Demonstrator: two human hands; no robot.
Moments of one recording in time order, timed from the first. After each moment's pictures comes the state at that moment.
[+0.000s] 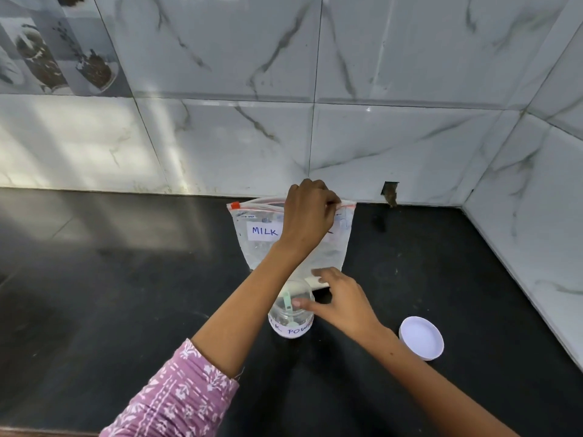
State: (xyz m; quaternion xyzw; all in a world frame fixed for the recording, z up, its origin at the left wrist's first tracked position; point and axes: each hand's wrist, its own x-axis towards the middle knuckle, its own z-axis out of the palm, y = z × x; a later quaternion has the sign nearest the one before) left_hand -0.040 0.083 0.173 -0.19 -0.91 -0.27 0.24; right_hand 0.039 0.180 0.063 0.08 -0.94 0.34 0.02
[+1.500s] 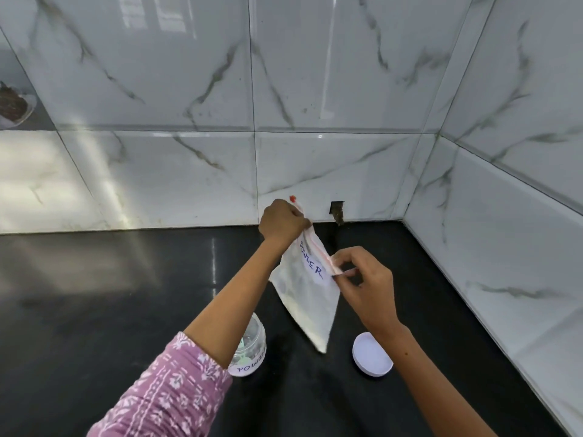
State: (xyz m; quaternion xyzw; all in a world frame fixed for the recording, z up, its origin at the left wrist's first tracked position) left_hand -0.074 0.148 0.189 -0.04 -0.89 -0.45 0.01; right_hand 0.040 0.280 0.120 0.14 -0.84 0.35 0.38
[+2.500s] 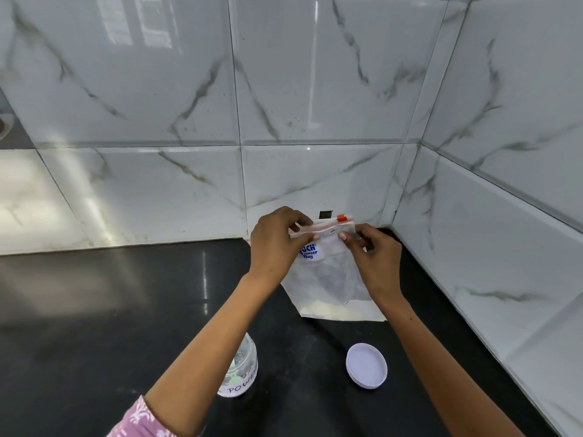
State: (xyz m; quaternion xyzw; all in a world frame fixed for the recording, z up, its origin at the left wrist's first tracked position) left_hand -0.040 0.143 0.192 -0.22 -0.84 -0.46 0.19; right_hand 0.001 0.312 0.151 -0.03 -0.82 0.42 0.39
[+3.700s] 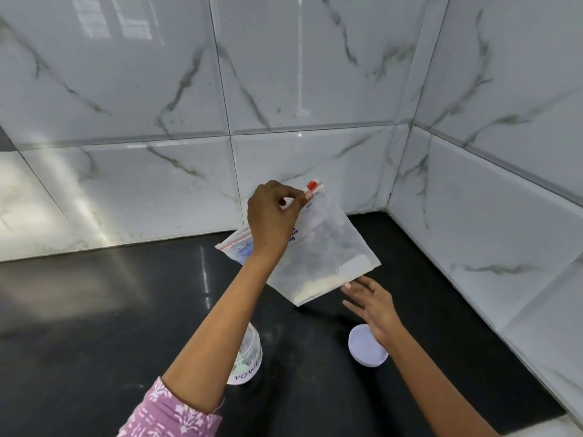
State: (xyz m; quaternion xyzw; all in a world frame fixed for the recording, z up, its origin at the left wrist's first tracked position) left_hand -0.044 0.154 0.207 -0.17 -0.79 -0.55 0.24; right_hand 0.038 0.328 0.036 -0.25 -0.54 0.80 0.10
